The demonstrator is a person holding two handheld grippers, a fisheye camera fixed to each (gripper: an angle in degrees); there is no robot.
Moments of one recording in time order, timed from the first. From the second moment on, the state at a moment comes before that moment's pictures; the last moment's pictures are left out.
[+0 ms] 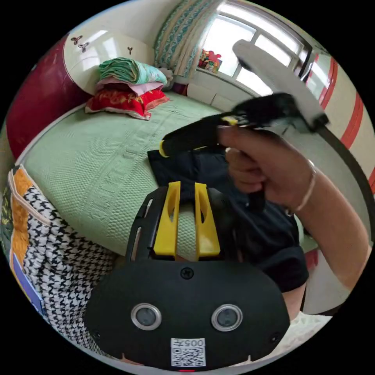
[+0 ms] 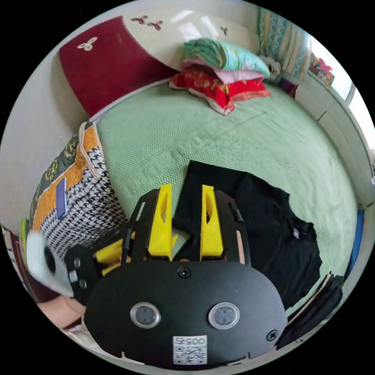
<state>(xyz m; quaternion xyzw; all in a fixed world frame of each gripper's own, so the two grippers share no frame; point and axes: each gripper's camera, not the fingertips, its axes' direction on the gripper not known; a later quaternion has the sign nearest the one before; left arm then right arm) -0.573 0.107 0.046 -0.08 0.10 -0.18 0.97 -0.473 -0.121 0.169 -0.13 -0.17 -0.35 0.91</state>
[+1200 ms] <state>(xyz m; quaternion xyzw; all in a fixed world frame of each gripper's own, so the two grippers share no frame) -0.565 0.067 0.134 -0.11 0.17 -0.12 0.97 -0.309 -0.260 0.276 -0.16 -0.15 -0.22 0.95</state>
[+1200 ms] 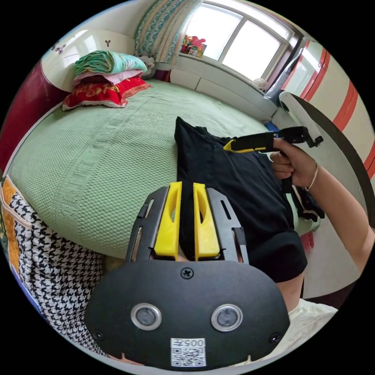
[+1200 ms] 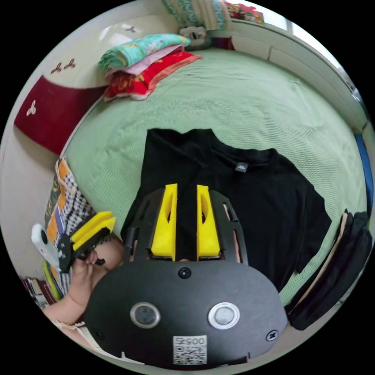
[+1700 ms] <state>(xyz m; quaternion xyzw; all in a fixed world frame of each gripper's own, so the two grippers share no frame) -0.534 0.036 0.163 -0.07 0.18 -0.08 0.98 -0.332 -0.279 0.269 -0.09 -0.20 -0.25 0.94</state>
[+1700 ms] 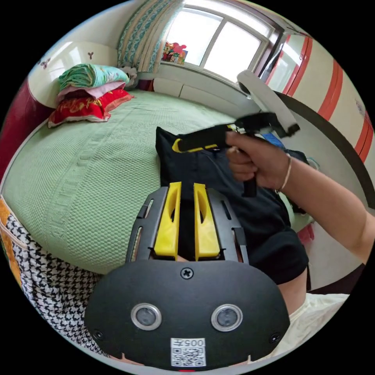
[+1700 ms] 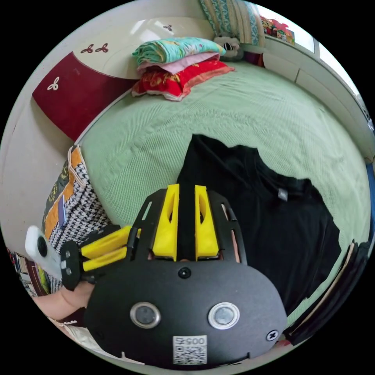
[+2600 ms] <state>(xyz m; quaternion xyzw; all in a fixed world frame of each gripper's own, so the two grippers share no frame) -0.437 0.016 0.186 -0.10 0.16 -0.07 0.98 0.065 -0.270 0.155 -0.06 -0.03 -0.11 0.99</state>
